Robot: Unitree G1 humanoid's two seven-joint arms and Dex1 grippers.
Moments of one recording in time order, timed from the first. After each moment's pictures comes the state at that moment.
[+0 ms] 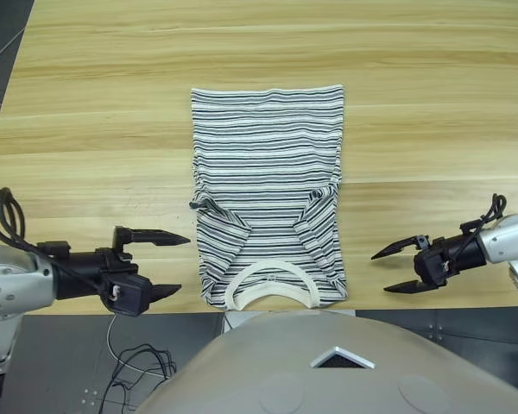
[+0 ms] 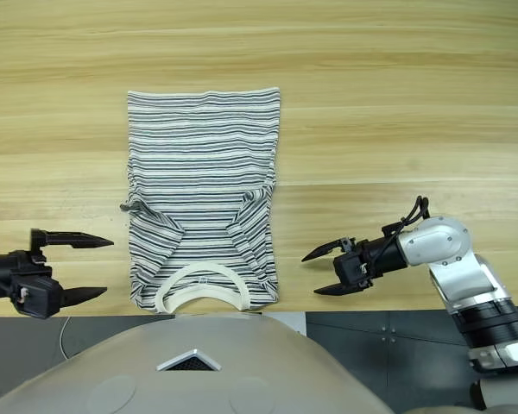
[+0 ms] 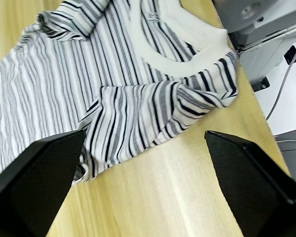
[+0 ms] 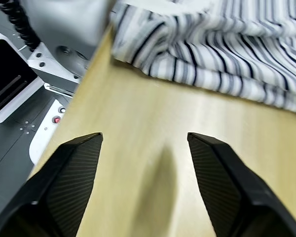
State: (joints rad) left arm 0.68 1.03 0.33 -0.41 -0.03 -0.58 -1.24; right arm 0.18 -0.94 0.29 -0.05 0.15 -0.47 1.44
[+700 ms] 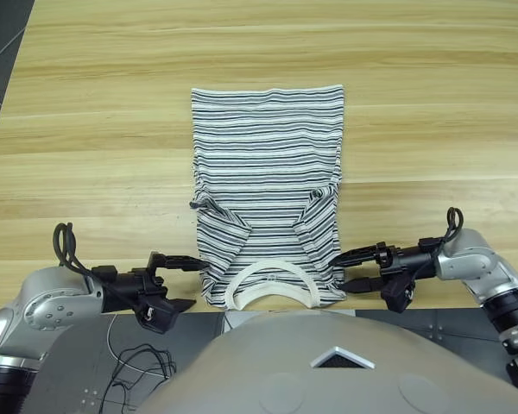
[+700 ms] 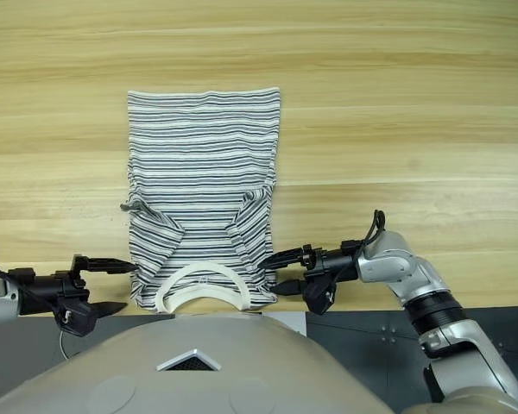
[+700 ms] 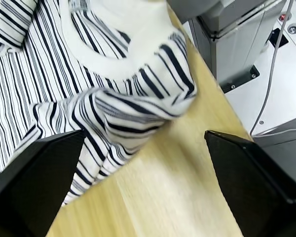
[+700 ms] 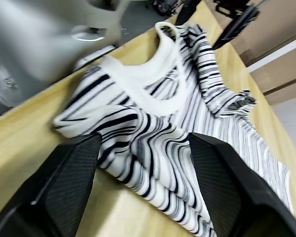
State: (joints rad) left arm 0.64 1.02 0.07 -0.21 0.25 -0.84 -1.00; right arm 0.06 -0.76 0.45 0.21 -0.12 -1.17 1.04
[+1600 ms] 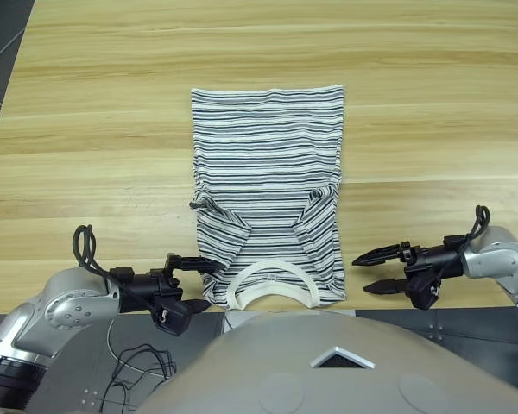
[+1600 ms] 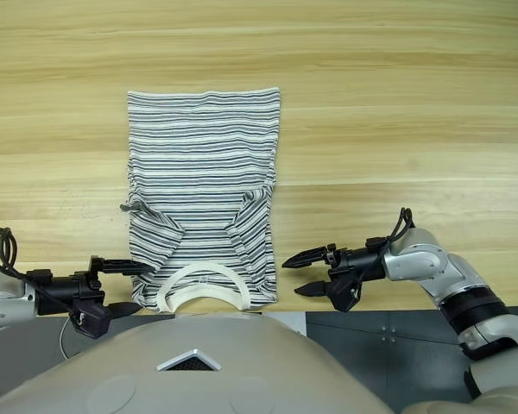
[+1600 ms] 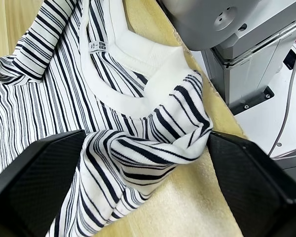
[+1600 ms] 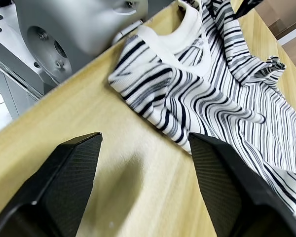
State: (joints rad) left arm 0.60 1.06 -0.06 -0.20 0.26 -0.83 -0.86; right arm 0.03 -0.95 0.57 0.25 -0.02 -1.15 1.01
